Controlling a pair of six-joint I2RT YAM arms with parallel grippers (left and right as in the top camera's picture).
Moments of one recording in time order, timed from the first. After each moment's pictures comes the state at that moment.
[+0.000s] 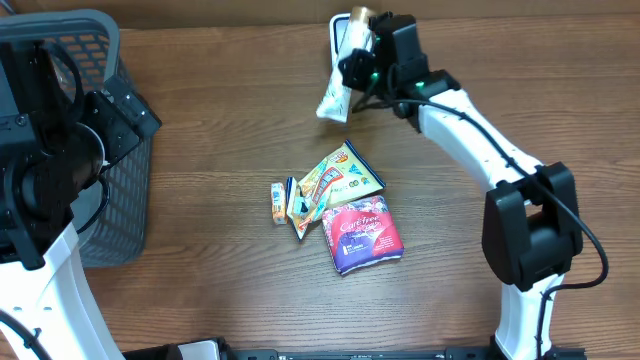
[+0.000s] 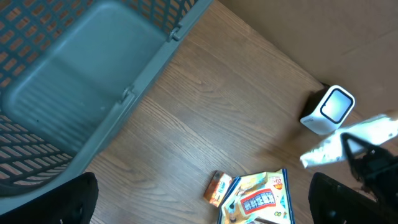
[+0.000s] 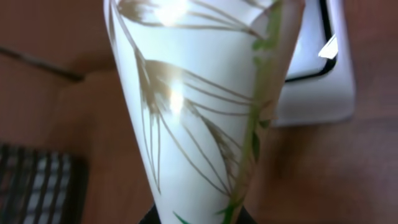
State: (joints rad) left arm 0.14 1.49 2.31 -1.69 -0.09 -0.54; right arm 0.41 2.09 1.71 -0.21 -0.16 0.65
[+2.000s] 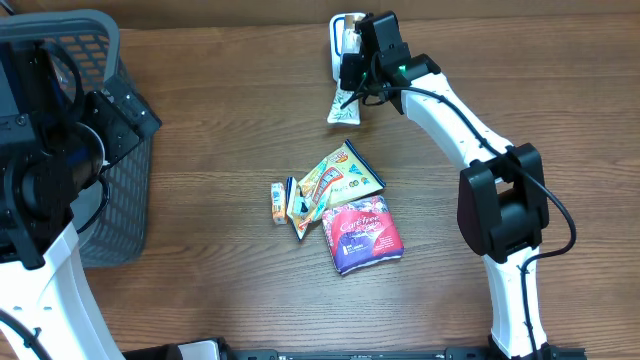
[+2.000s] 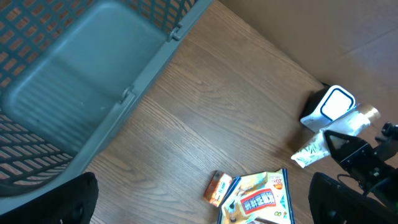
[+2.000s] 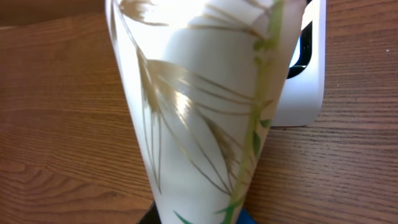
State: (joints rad) left arm 0.14 1.49 2.31 -1.69 -0.09 -0.54; right arm 0.41 2.30 1.97 -0.49 -0.12 0.44
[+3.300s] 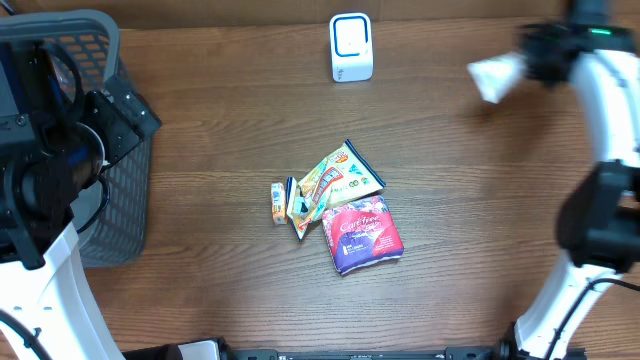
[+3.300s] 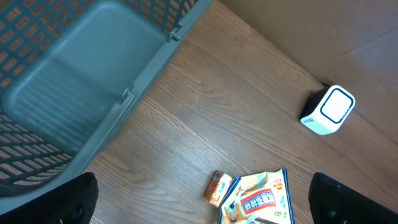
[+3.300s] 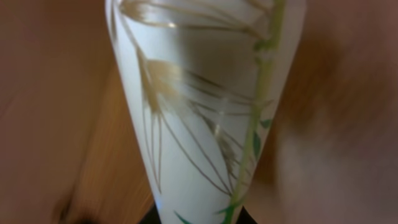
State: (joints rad) left arm 0.14 1.49 2.31 -1.69 -0.09 -0.54; right arm -0.27 2.14 1.97 -0.88 -0.07 0.93
